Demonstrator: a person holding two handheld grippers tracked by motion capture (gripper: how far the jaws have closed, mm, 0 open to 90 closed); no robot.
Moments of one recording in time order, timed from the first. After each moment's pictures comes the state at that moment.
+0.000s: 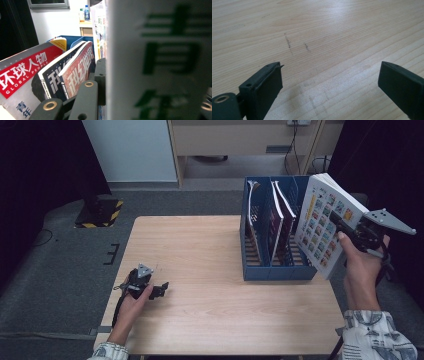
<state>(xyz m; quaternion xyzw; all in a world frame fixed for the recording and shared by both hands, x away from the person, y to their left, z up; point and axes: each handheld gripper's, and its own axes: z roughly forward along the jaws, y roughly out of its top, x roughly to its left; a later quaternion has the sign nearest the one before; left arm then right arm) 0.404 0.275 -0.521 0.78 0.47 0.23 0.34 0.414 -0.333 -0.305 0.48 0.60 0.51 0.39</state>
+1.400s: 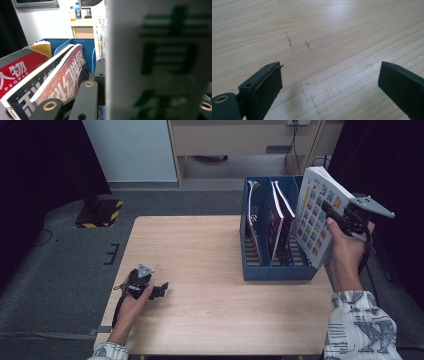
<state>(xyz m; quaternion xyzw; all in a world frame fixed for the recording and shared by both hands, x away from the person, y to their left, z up) 0.404 0.275 -0.523 0.78 0.47 0.23 0.34 0.464 -0.322 -0.310 0.51 0.58 0.50 0.39</state>
